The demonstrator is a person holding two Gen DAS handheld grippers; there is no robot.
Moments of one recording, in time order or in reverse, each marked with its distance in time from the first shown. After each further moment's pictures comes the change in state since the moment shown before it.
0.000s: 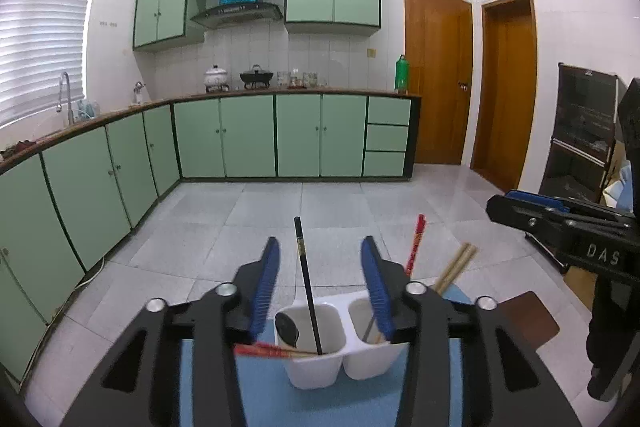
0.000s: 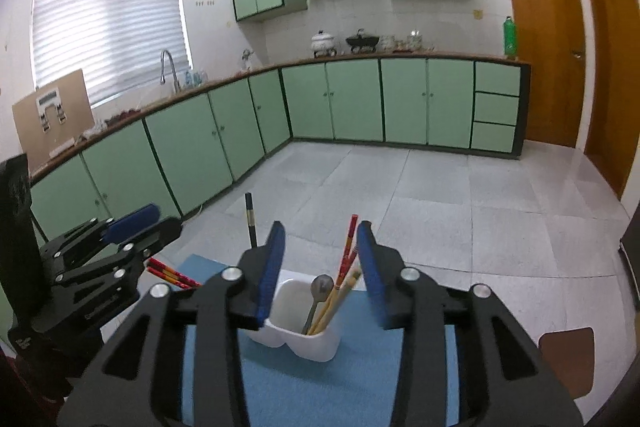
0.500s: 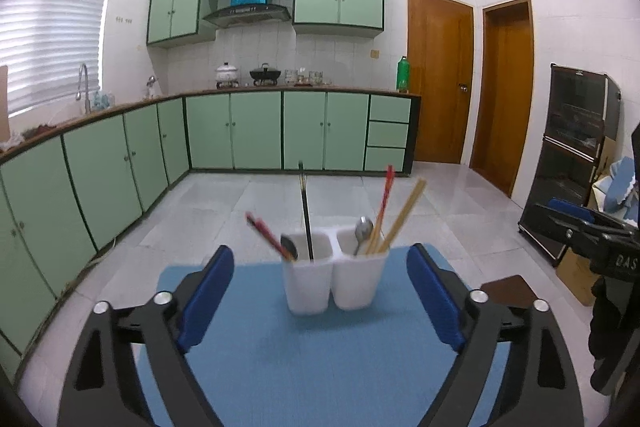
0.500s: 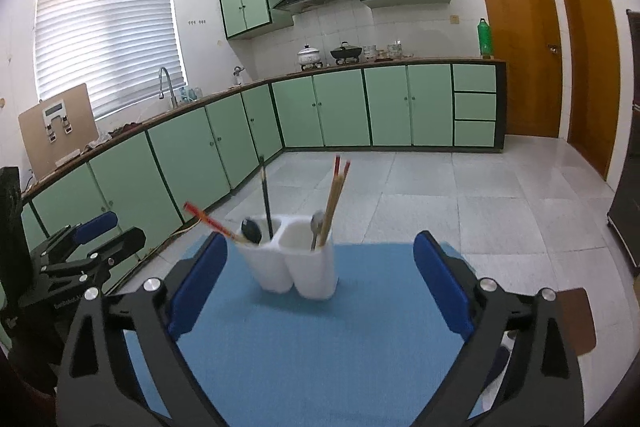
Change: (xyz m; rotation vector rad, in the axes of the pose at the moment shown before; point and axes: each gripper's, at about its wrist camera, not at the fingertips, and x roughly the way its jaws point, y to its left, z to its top) left arm -0.102 -0.012 -0.061 -0.034 0.015 0.017; right arm -0.102 0.004 -0.090 0.029 -0.029 -0.036
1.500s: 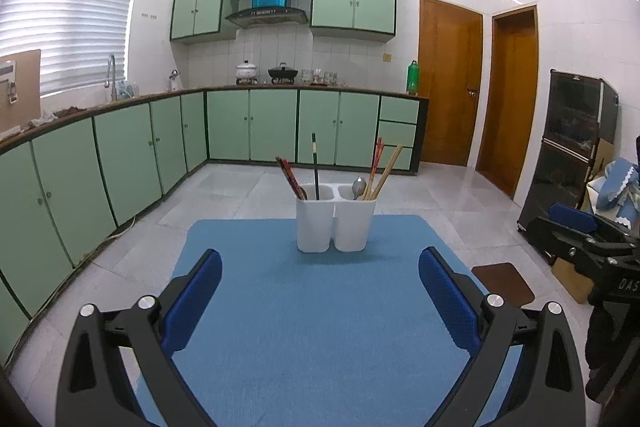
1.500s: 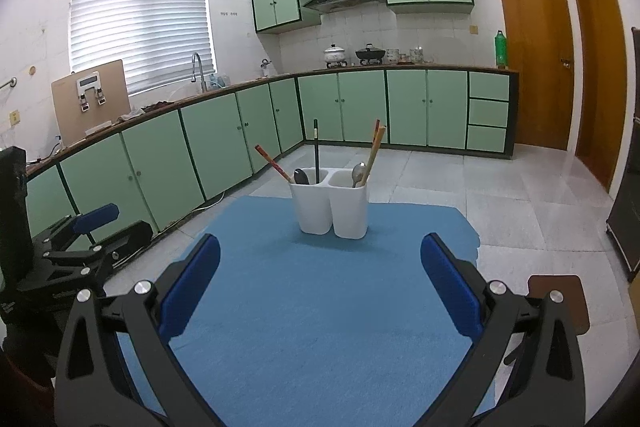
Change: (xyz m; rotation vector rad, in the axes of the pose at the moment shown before) left arm -0.117 -0.008 -0.061 -0.029 -0.023 0.050; right arm -0.098 0.053 -0.067 -0.069 -0.015 0.055
